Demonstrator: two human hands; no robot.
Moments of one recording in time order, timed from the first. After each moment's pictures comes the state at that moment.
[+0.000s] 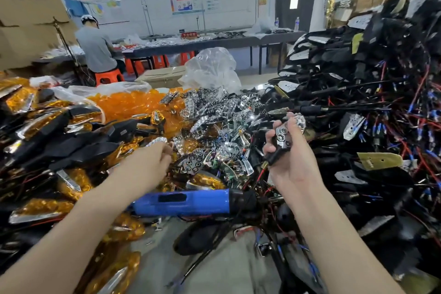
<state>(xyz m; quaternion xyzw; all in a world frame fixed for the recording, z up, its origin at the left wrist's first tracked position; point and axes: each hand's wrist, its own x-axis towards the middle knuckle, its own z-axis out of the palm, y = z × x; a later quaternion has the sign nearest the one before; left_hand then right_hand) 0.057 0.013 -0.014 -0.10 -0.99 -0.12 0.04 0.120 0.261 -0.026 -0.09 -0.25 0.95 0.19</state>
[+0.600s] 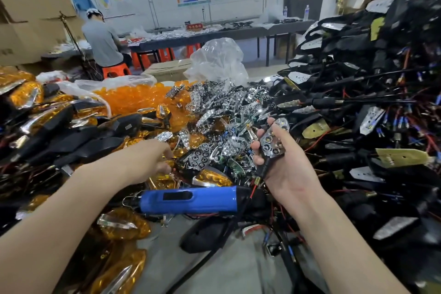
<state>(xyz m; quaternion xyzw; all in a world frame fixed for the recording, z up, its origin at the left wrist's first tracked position) 0.028 -0.007 -0.004 -0.15 -0.98 0.03 -0.09 0.114 0.247 -0.048 -0.06 -0.33 0.94 0.07</state>
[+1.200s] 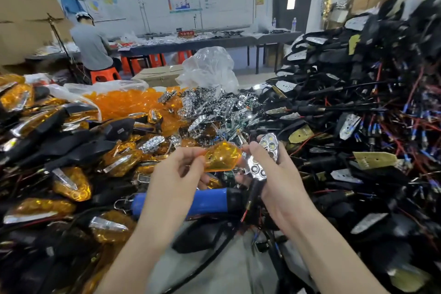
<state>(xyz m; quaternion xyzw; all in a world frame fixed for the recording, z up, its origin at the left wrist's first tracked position) 0.135 0.068 -0.024 -0.12 -0.78 -0.60 0.09 0.151 0.238 -0.049 -0.03 -0.48 0.87 0.13</state>
